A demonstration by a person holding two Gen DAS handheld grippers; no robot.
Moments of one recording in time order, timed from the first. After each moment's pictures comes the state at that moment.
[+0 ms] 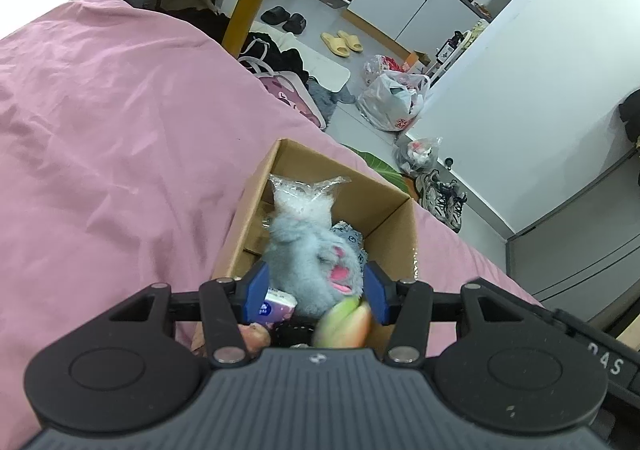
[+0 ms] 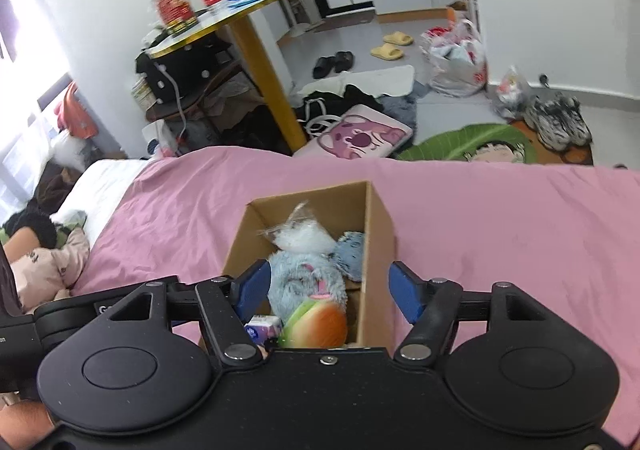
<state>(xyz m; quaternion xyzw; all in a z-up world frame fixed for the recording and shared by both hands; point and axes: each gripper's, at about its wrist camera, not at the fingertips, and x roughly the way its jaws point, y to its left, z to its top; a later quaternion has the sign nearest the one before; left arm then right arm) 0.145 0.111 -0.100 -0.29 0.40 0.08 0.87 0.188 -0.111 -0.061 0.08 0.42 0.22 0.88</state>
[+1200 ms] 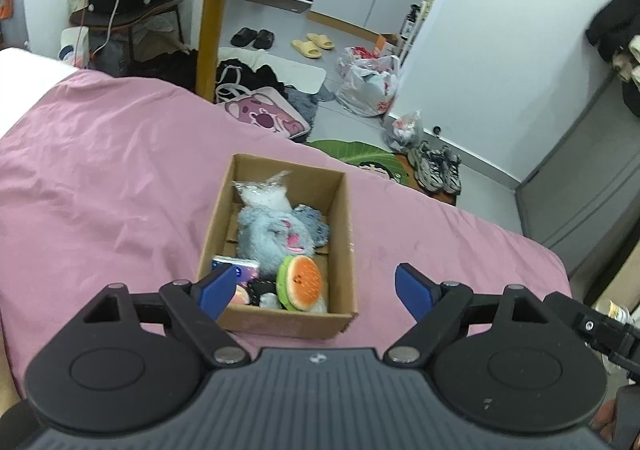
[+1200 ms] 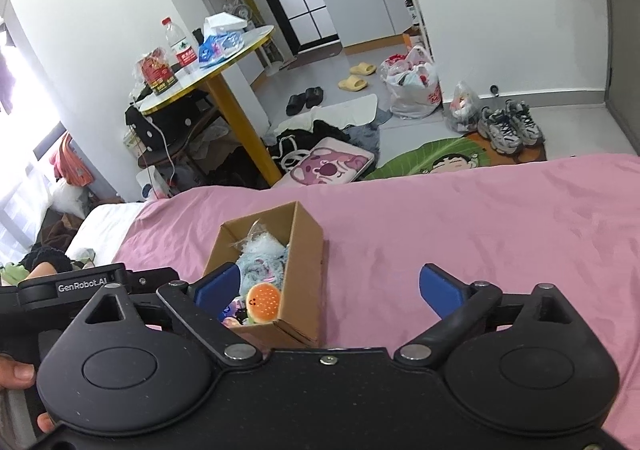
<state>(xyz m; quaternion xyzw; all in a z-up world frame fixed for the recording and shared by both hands) 0.103 0.032 -0.017 -0.16 0.42 0.06 0.89 0.129 -0.232 -0.014 0.12 0.38 0.19 0.90</state>
